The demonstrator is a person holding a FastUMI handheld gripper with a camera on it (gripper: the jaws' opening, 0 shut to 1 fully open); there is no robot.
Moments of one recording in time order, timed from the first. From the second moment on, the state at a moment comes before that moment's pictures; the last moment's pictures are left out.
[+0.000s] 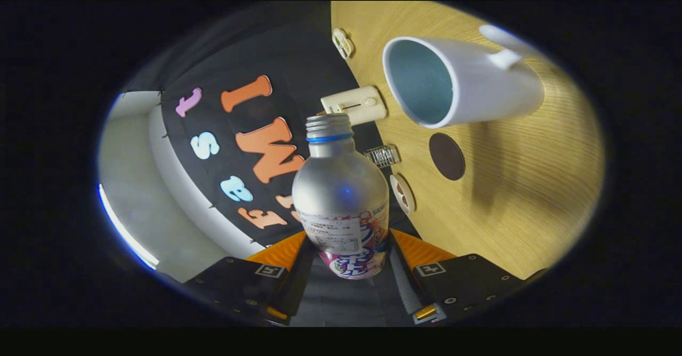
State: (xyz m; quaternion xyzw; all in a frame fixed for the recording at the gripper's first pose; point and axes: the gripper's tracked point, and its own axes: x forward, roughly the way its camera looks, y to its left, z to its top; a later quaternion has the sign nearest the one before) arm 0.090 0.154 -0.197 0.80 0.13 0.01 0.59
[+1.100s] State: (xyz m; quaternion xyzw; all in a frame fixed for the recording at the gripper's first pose) arm 0.088 0.158 -0.179 0.84 0.12 0.03 0.52
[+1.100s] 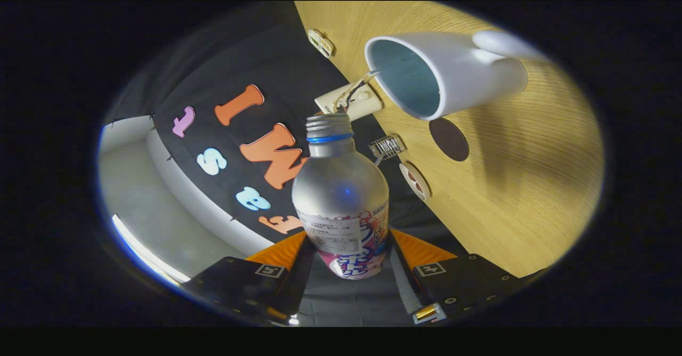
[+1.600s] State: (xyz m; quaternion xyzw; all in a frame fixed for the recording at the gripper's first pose) arm 0.085 0.166 -0.179 0.85 0.12 0.03 0.51
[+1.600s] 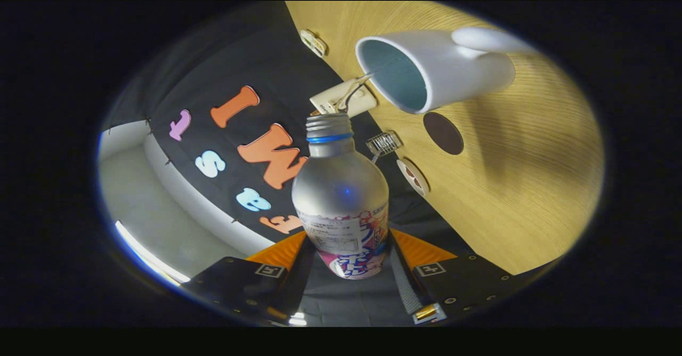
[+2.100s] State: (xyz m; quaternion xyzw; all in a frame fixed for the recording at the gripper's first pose) arm 0.082 0.164 -0.169 0.86 0.13 0.03 0.49
